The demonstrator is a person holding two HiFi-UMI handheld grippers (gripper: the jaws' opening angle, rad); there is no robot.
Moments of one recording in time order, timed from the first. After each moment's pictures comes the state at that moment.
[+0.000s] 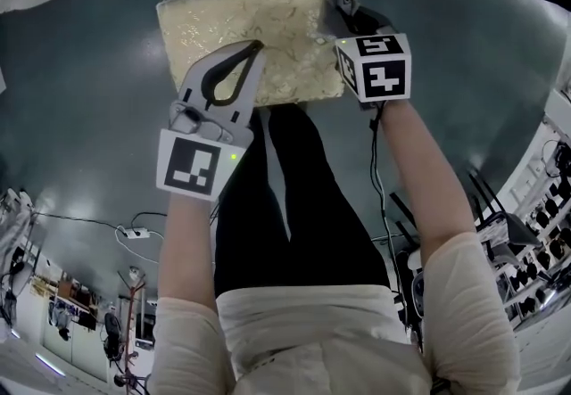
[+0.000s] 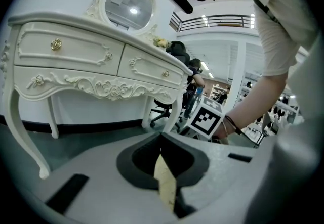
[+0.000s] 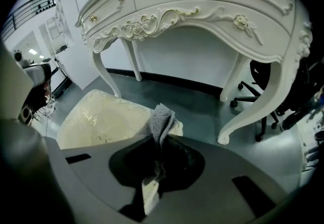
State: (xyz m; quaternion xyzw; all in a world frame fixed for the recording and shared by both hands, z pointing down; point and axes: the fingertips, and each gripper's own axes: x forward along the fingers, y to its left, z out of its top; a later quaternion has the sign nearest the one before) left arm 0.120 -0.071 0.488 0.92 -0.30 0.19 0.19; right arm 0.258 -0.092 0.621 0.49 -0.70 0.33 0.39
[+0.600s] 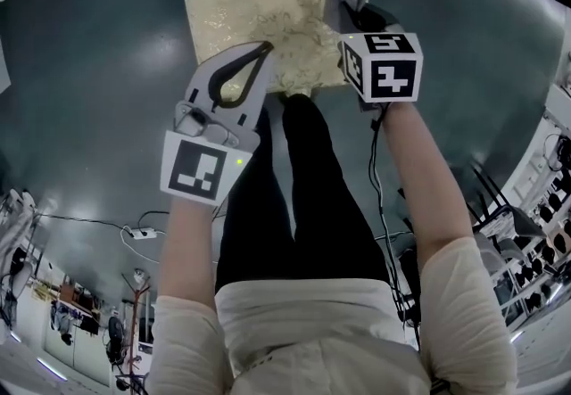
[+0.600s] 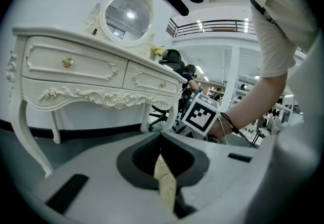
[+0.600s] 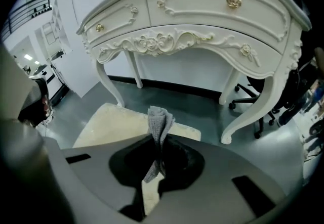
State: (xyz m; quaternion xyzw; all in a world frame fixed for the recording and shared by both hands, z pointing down) left arm 0.075 -0.048 0.446 0.93 -0.28 0.17 0.18; right arm 0.207 -0.084 0.567 0.52 -0.69 0.33 0.37
